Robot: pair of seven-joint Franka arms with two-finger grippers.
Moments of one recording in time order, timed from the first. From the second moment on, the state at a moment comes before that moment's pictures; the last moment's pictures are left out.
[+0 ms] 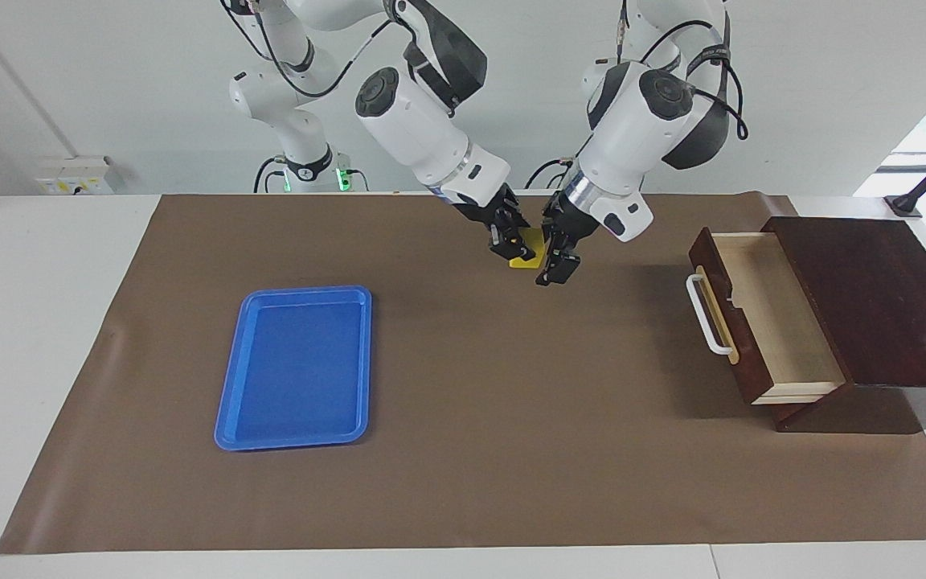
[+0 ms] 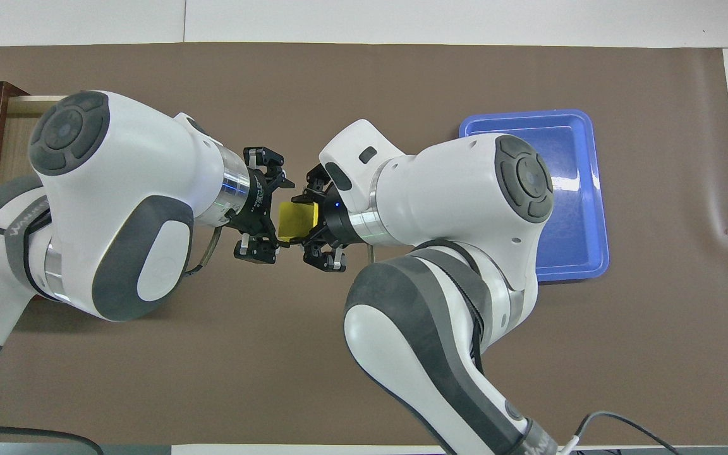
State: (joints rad) left arm -0.31 0.09 -0.19 -1.77 -0.29 1.95 -1.83; right arm 0.57 0.21 0.03 -1.69 0.65 2.22 -1.25
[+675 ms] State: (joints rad) left arm -0.30 0.08 -0.19 -1.79 -0.33 1.94 -1.82; right arm 0.57 0.21 0.02 -1.68 0.65 2.22 -1.24
